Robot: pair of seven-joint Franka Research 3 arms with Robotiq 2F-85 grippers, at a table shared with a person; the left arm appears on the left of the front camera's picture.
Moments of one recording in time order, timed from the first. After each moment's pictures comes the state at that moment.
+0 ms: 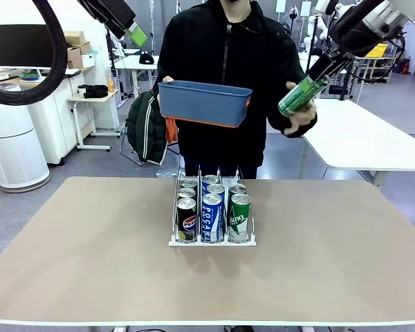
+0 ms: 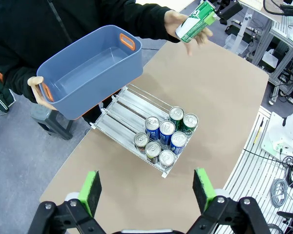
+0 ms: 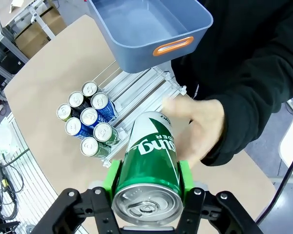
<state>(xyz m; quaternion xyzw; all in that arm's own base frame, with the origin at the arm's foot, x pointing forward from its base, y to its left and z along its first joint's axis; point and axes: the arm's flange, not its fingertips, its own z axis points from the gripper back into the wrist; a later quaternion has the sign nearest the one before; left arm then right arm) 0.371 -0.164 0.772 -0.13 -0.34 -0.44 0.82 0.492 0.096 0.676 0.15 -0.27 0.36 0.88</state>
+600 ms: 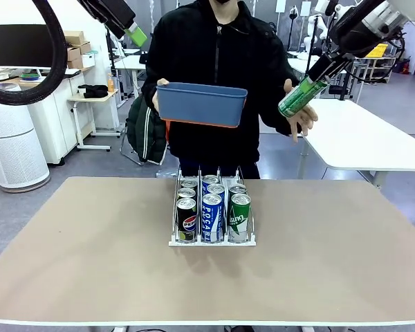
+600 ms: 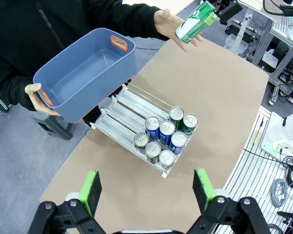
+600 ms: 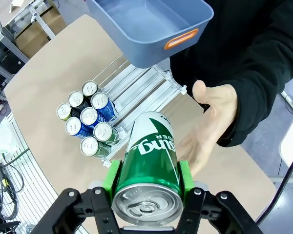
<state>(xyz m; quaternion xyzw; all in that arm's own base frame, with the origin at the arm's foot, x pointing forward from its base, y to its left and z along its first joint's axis) 0.371 -0.164 0.772 -0.13 -0.34 -0.44 0.82 0.492 0.096 0.675 0.15 -0.27 0.36 0.88</state>
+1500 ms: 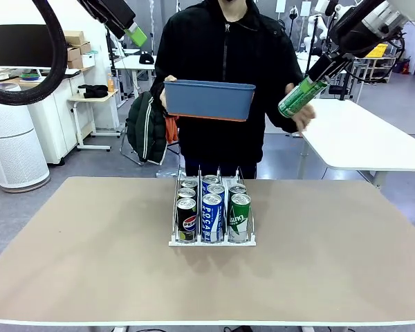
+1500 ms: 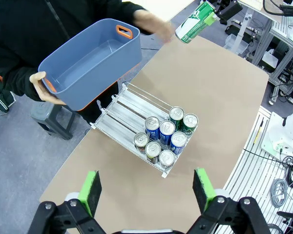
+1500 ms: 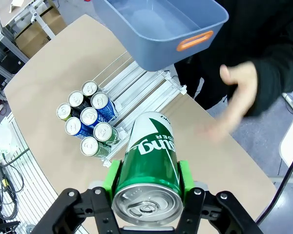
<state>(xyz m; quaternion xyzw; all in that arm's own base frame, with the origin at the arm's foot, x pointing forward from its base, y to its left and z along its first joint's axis) 0.371 -0.164 0.772 -0.13 -0.34 -0.44 0.82 0.492 0.096 0.675 0.15 -0.27 0.36 0.88</state>
